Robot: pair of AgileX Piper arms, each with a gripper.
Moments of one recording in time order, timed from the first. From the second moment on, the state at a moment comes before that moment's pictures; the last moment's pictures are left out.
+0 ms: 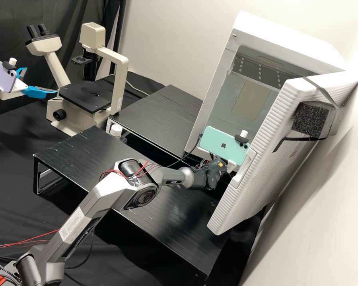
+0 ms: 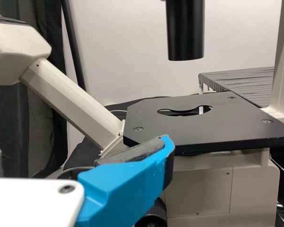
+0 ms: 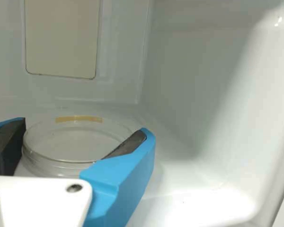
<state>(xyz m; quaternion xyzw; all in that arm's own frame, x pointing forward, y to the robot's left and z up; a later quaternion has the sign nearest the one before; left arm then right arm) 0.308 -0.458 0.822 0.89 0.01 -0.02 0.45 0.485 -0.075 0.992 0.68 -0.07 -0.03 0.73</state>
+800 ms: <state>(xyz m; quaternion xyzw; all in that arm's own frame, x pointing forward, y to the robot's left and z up) 0.308 -0.458 0.822 0.89 0.01 -0.02 0.45 0.486 -0.074 0.991 0.68 -0.08 -0.03 0.73</state>
